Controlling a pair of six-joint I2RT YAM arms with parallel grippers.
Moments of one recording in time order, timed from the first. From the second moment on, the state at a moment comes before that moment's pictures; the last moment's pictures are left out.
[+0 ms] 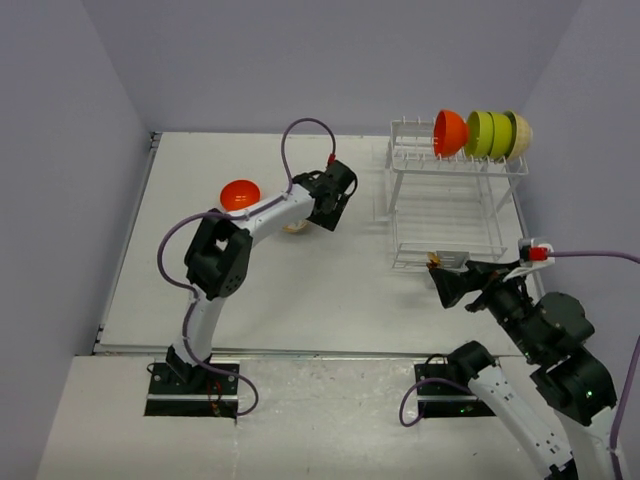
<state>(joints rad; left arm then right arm) -0.70 2.17 1.80 -0.76 -0.44 -0.20 0.49 0.26 0.94 -0.81 0.08 0.42</state>
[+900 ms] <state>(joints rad) -0.75 0.69 0.88 -0.77 -0.64 -0.45 0.49 1.37 1.76 -0.89 0.74 0.17</state>
